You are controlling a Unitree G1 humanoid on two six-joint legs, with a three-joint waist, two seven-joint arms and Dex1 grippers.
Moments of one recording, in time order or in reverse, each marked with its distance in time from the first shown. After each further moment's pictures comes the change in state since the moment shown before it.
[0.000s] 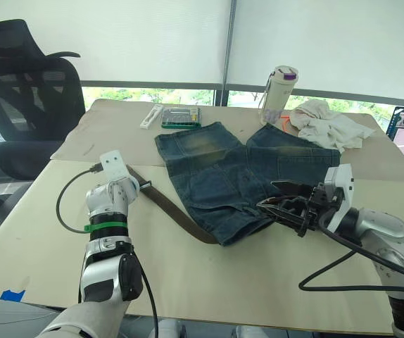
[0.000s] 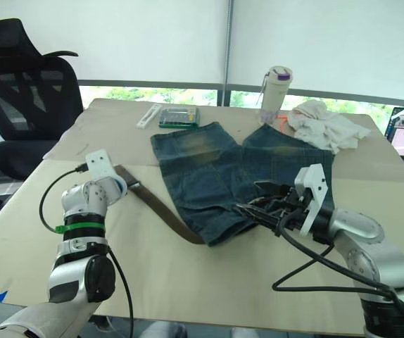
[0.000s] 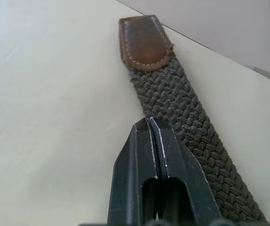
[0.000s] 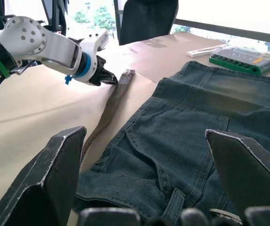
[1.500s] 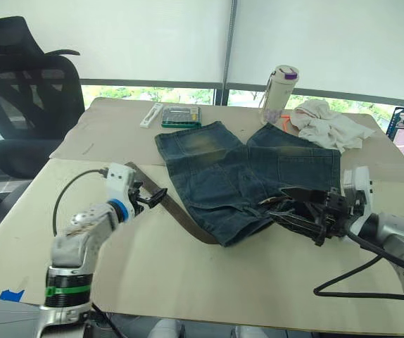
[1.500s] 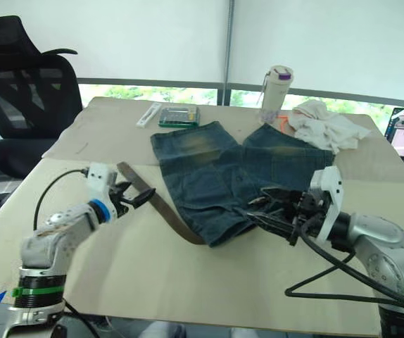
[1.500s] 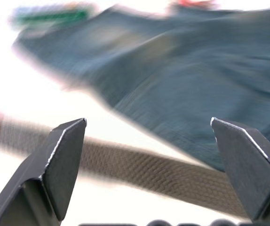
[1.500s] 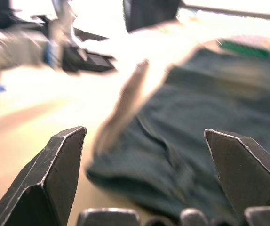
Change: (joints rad) left arm 0.459 0.195 -0.299 -0.614 -0.119 -0.046 -0.618; right arm 0.042 -0.037 -0.116 -0.080 0.066 0.144 0.078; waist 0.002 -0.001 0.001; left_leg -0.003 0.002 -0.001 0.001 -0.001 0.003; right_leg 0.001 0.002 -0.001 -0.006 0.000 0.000
